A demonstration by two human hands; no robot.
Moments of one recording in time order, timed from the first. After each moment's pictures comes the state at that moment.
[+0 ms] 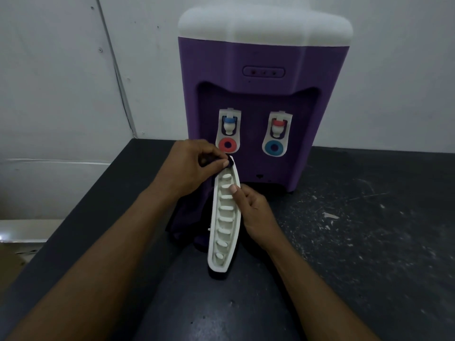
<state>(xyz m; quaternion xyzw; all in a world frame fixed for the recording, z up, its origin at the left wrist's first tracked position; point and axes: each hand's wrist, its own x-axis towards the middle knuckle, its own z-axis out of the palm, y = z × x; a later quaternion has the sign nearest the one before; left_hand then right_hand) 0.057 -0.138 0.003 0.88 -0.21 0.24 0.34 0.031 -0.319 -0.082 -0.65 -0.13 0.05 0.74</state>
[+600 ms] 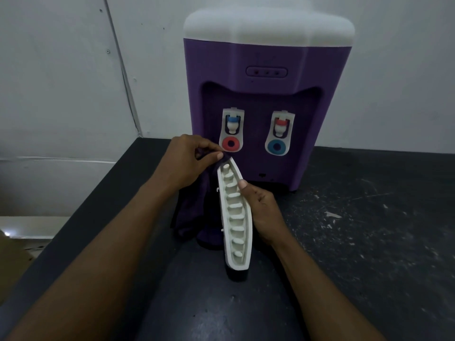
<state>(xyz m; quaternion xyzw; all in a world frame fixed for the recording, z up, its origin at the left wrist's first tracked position) 0.061 -0.127 0.006 0.90 -0.17 0.23 0.32 0.032 -0.327 -0.080 -0.62 -0.13 0.07 0.77</state>
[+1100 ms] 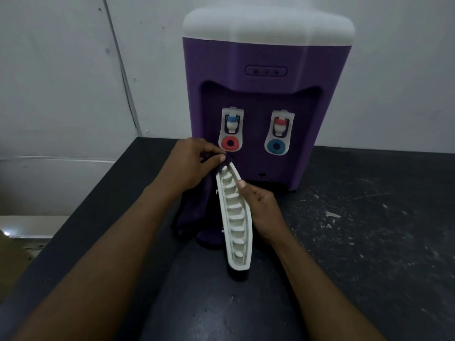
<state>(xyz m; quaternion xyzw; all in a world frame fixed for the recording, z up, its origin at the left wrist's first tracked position) 0.063 -0.133 0.001 0.91 -0.17 0.22 0.30 0.033 -0.328 -0.082 -0.63 -0.13 0.07 0.76</state>
